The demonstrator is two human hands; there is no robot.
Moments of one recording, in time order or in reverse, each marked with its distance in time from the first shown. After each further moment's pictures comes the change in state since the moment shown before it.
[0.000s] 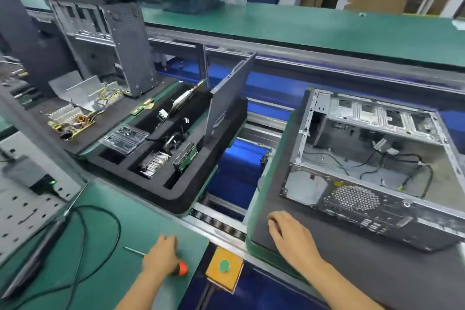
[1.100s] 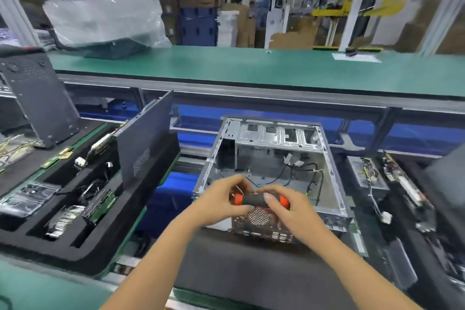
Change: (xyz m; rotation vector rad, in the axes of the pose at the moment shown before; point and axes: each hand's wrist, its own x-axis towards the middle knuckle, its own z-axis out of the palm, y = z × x) left_hand -0.079 0.338 -0.151 -0.524 -0.002 1.065; right_hand -0.041 0.111 -0.184 0.621 0.285 -0.053
